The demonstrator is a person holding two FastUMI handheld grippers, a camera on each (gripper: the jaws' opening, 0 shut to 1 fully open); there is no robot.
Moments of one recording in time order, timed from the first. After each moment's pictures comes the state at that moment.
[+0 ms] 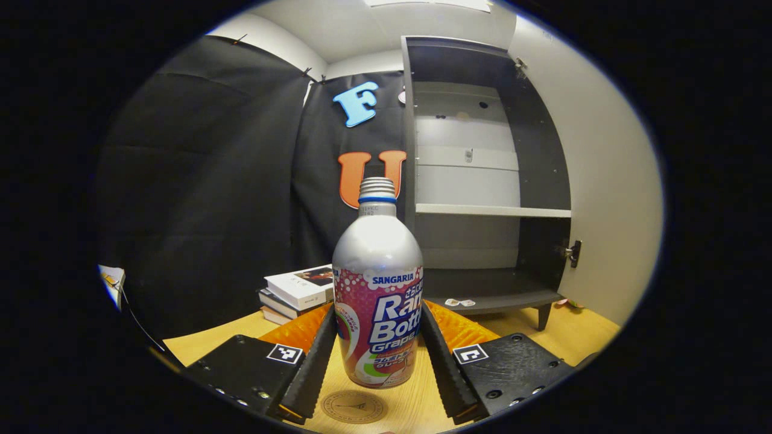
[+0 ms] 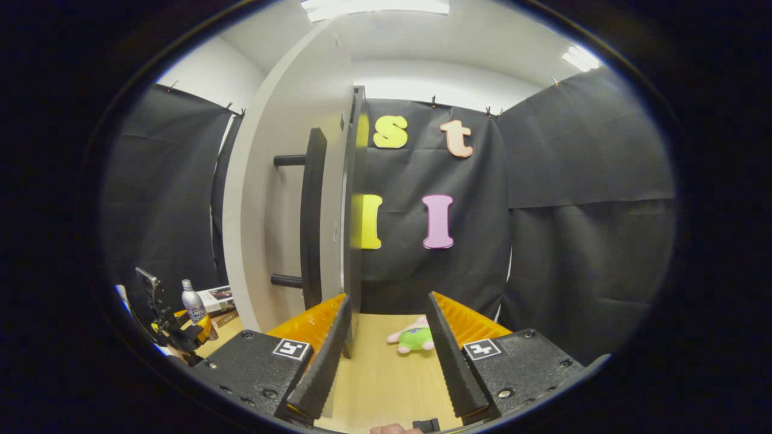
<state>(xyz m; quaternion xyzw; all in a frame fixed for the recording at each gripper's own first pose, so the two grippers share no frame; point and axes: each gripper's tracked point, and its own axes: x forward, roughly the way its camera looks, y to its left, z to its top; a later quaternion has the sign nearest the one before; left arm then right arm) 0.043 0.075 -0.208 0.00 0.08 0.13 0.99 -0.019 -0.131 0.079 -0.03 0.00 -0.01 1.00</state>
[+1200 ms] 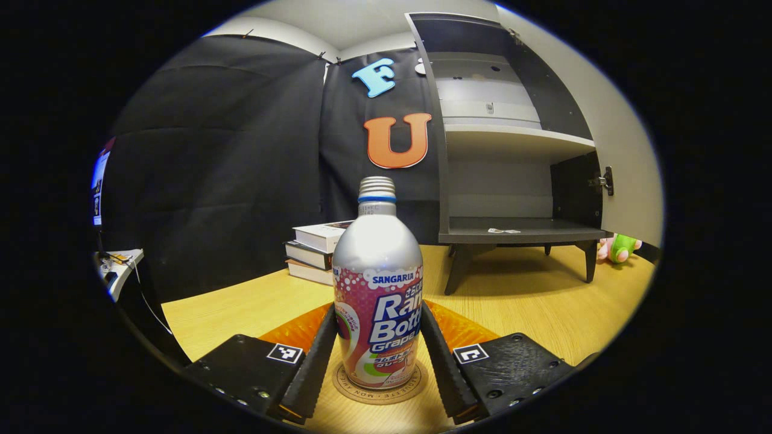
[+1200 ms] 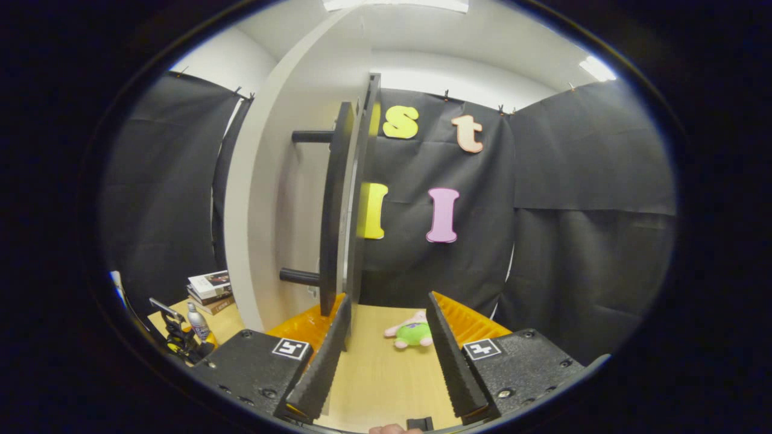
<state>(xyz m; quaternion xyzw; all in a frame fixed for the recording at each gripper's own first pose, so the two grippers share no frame) 0.014 0.094 -0.314 0.02 0.13 0.19 0.97 -0.015 -0.118 0.069 -0.06 0.03 0.00 1.00</state>
